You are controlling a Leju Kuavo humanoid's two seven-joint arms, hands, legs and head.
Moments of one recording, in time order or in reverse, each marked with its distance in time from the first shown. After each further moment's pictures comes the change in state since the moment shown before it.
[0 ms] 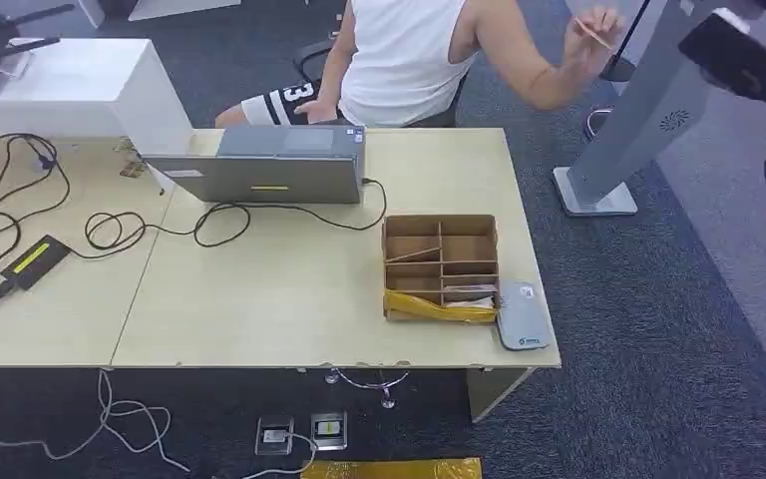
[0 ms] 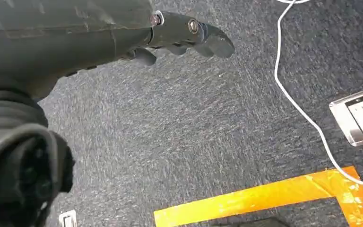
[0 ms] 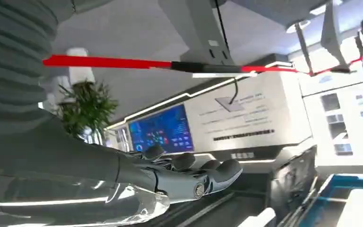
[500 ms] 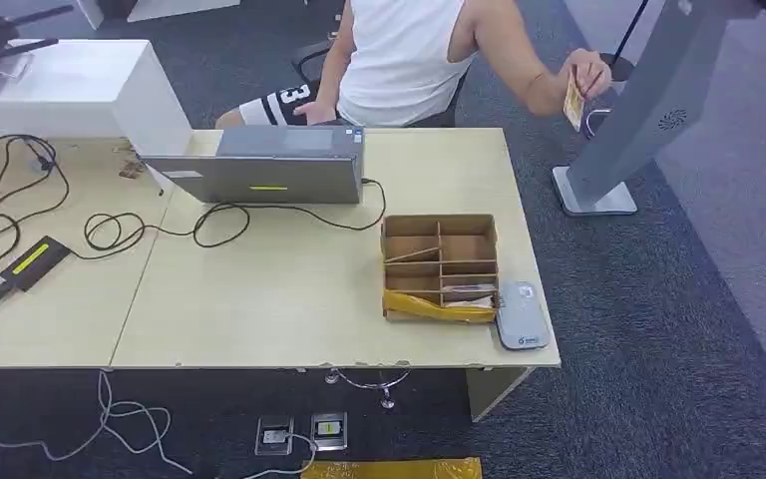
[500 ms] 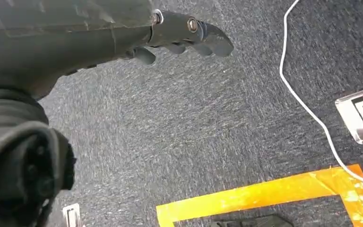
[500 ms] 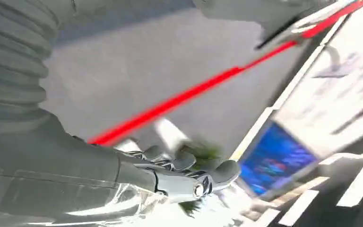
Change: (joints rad) left arm 0.004 -0.020 0.017 0.000 -0.008 0.021 0.011; right arm 0.049 -0.242 -0.404 0.048 -0.282 0.047 0.046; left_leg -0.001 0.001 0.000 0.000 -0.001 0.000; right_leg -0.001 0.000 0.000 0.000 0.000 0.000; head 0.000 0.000
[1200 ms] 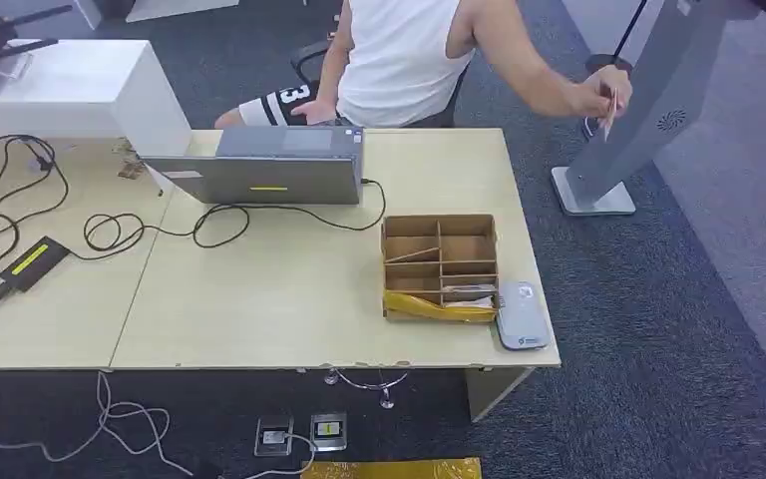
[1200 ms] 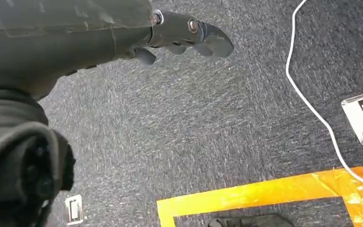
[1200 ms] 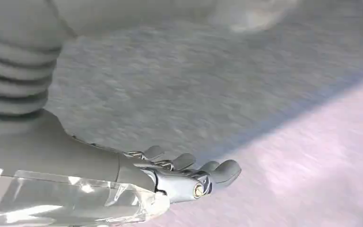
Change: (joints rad) left arm 0.002 -0.024 0.017 0.000 0.010 0.027 0.027; right arm 0.631 0.028 -0.317 0.093 -0.366 -0.030 0.221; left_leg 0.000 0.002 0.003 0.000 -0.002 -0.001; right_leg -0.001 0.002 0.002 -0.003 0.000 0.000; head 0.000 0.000
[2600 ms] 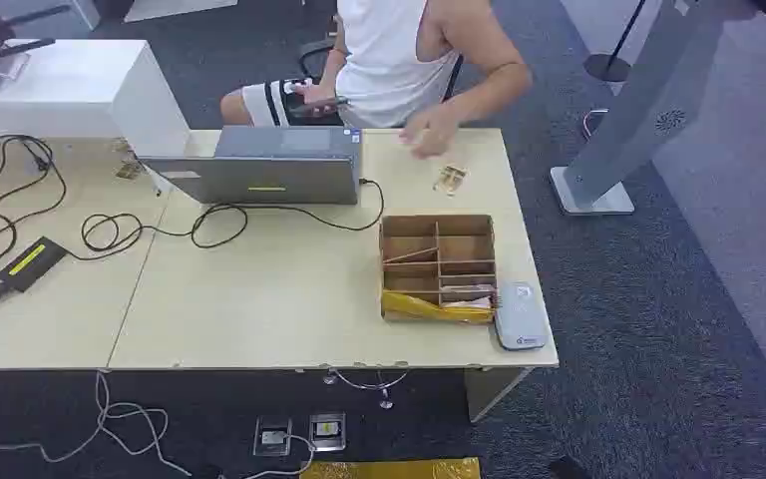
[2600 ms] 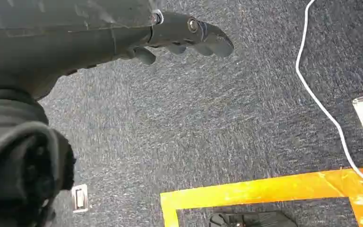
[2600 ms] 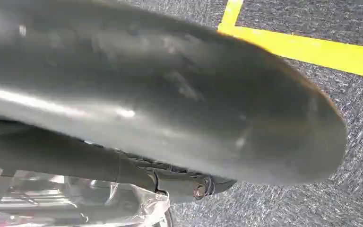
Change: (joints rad) left arm 0.000 -0.011 0.016 0.000 0.013 0.014 0.033; right arm 0.458 0.425 0.268 0.078 0.412 0.245 0.172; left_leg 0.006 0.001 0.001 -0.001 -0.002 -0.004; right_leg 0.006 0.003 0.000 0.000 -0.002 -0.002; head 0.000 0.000
